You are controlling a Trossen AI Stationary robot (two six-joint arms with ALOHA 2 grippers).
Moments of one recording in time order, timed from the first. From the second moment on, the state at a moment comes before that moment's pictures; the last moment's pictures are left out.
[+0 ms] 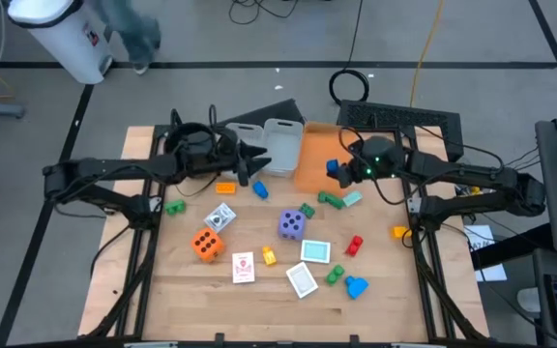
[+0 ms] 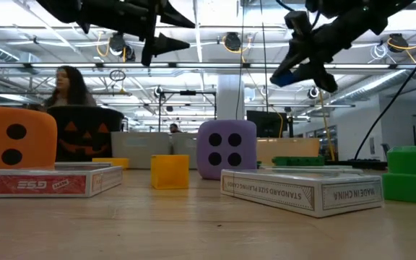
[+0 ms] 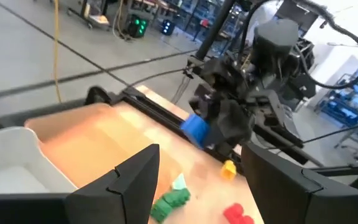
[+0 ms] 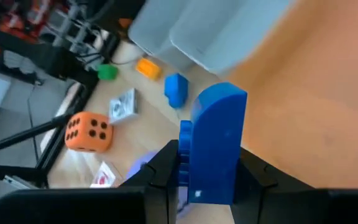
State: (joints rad) left arm 0.28 1.24 0.79 0.36 0.06 -0.47; right arm -0.35 1.03 0.75 -0.26 -0.13 0.78
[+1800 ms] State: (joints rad) left arm 0.26 1.72 1.38 0.04 0.60 -0.51; right arm -0.18 1.09 0.75 0.15 -0.32 0.35
